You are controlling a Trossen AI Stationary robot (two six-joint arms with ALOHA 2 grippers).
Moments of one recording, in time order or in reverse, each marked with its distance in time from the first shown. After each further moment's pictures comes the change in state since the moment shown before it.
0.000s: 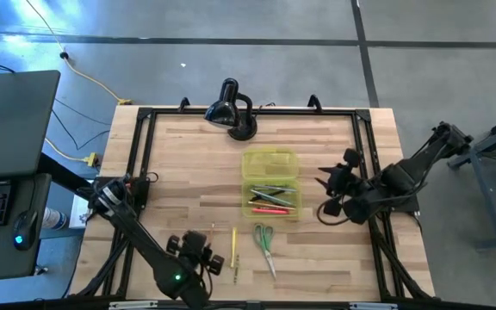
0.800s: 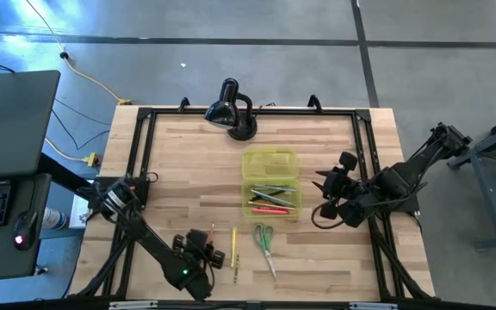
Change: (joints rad) left arm 0.015 0.046 -0.286 0.374 0.003 -0.018; right arm -0.002 0.043 0.000 0.015 -0.026 0.001
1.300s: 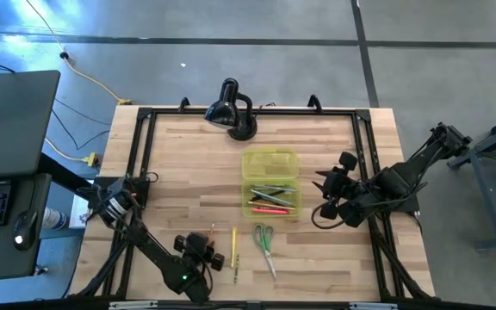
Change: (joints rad) left arm -0.005 0.104 0.004 0.025 -0.079 -0.002; right arm 0.000 0.000 0.000 0.002 0.000 -0.002
